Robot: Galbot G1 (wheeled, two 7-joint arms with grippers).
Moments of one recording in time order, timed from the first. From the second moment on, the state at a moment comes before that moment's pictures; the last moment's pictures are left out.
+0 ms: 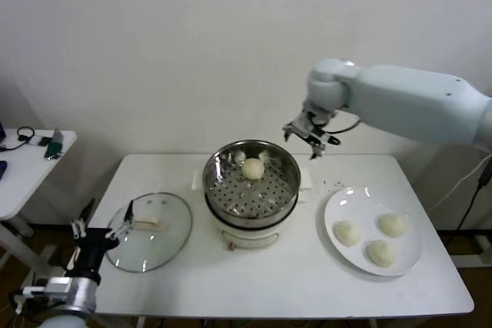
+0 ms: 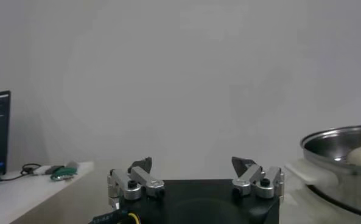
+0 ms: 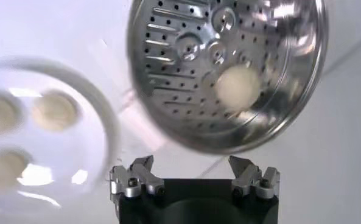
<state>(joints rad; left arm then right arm) 1.62 -1.26 -0.76 -2.06 -0.24 -0.03 -0.01 0.81 0.86 -1.57 1.39 0.20 -0.05 -1.06</state>
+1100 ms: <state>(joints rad) 1.64 -1.28 -0.76 -2.05 -0.23 0.01 -0.02 0.22 0.69 -1.27 1.25 0.21 -0.26 -0.98</state>
